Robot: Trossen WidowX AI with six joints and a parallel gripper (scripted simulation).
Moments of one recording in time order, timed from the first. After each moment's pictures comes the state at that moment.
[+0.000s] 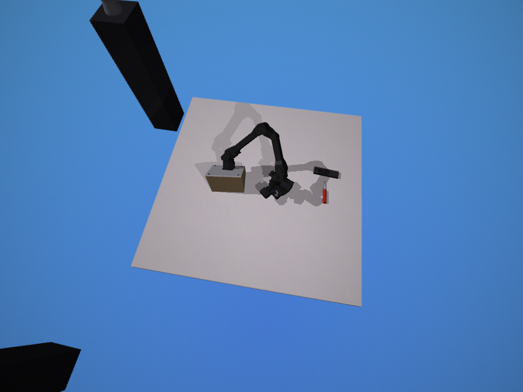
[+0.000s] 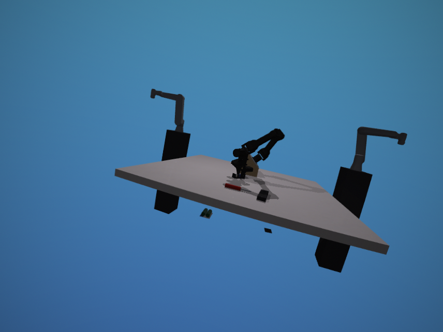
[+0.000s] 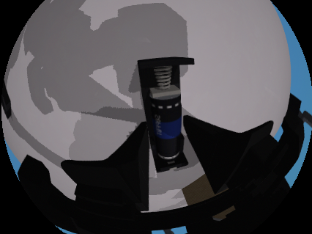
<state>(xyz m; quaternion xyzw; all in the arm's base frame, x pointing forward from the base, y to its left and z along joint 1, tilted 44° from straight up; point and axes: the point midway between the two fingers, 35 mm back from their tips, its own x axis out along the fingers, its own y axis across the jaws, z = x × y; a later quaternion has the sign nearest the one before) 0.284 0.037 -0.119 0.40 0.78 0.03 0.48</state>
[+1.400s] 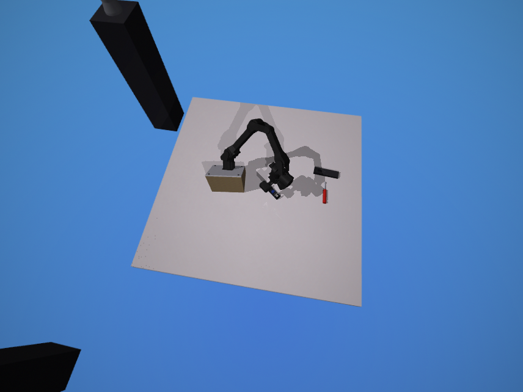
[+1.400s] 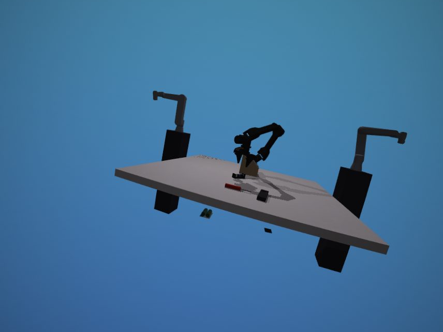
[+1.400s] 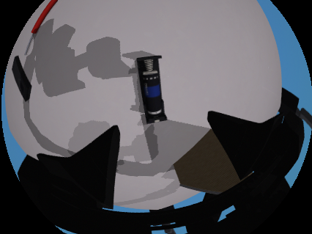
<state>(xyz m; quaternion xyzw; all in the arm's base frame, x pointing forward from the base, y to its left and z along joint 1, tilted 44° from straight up) 0.293 -0.023 -0.054 0.40 0.78 0.03 0.48</state>
